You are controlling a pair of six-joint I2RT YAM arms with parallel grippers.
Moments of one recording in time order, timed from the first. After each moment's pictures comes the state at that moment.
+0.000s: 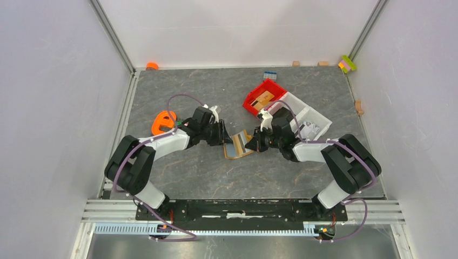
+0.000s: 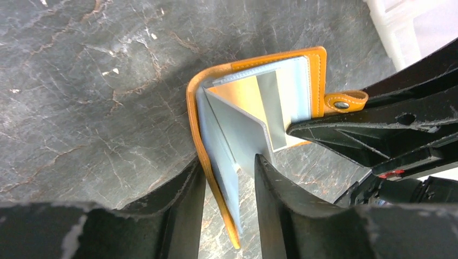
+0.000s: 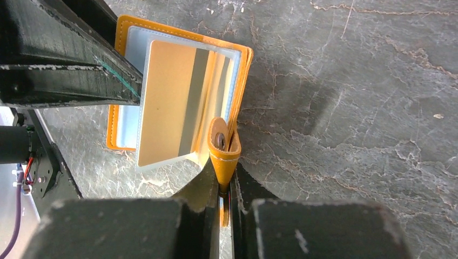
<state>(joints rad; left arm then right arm) -0.55 1.58 0.83 -0.07 0.32 -0.59 0.55 1.60 0.57 0.45 -0.44 0.39</state>
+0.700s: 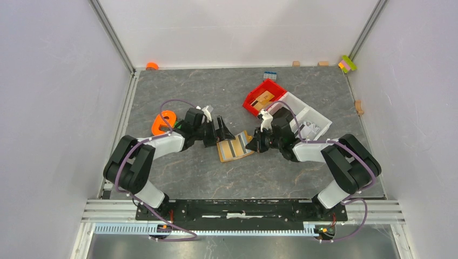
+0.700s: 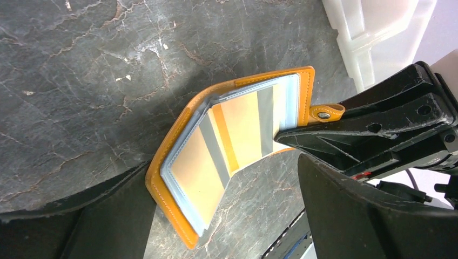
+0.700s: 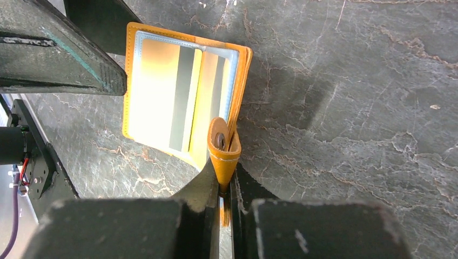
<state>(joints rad) -0.46 1.58 0.73 0.12 0.46 -0.71 0.55 1.60 0.57 0.43 -0.43 0.39</state>
